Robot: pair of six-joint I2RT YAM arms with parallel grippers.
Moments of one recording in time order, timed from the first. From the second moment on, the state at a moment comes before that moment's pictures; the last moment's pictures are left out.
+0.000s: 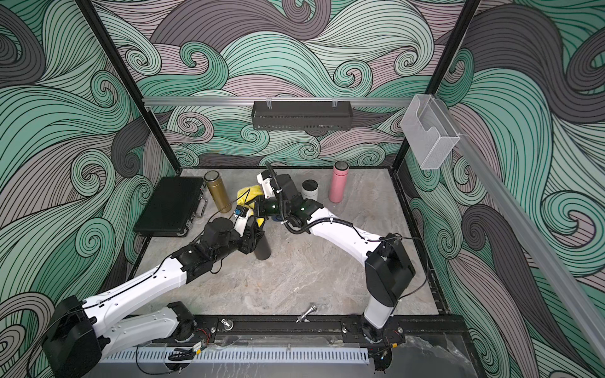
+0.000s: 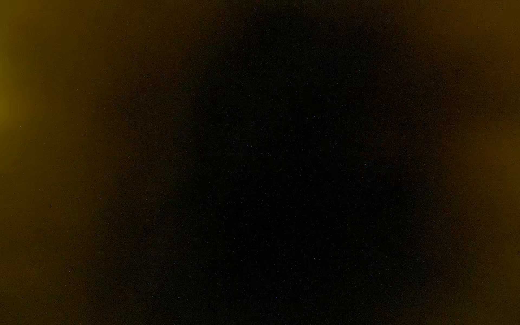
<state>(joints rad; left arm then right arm) -0.68 1.07 0.65 -0.12 -0.10 -0.21 0.80 1.69 1.38 -0.12 -0.37 0.67</state>
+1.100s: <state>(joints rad) -0.67 1.10 0.62 -0.03 -0.12 -0.21 0.77 1.75 1.43 -0.15 -0.43 0.58</state>
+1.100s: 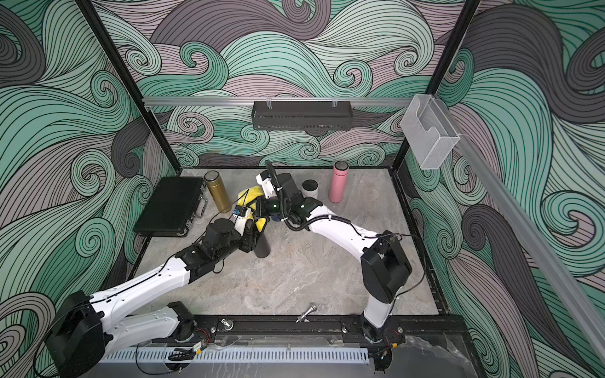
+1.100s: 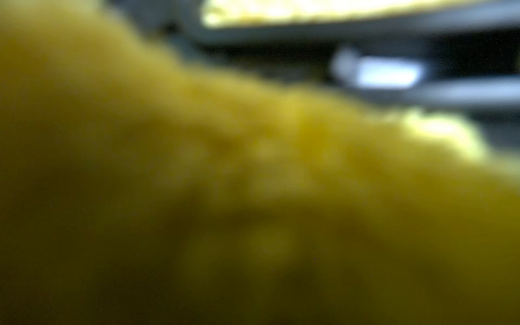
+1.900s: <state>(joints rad) -0.69 1.13 0.71 -0.17 -0.27 -0.30 0.86 1.25 0.95 -0.17 -0.34 0.55</state>
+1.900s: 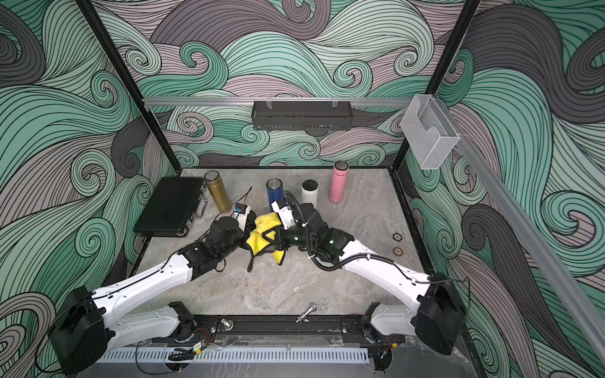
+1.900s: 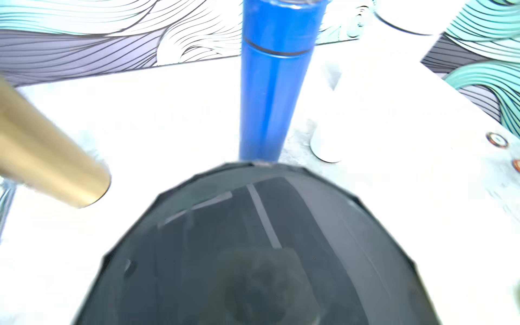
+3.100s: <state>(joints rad) -0.68 0.92 0.85 -0.39 -0.11 -0.43 0.95 1.25 1.13 -0.22 0.08 0.37</state>
